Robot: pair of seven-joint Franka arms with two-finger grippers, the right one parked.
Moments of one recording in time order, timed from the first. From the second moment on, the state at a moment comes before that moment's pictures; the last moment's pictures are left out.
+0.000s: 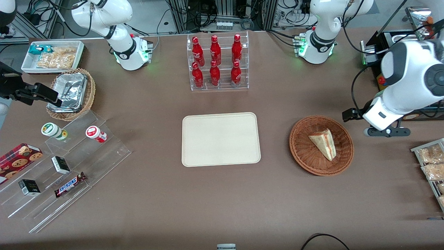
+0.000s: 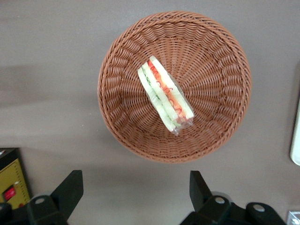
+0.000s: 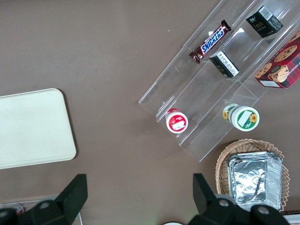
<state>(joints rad) -0.02 0.04 -0.03 -2.02 0.02 1.93 -0.03</state>
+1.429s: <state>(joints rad) -0.11 0.10 -0.03 -2.30 0.02 2.43 -0.86</state>
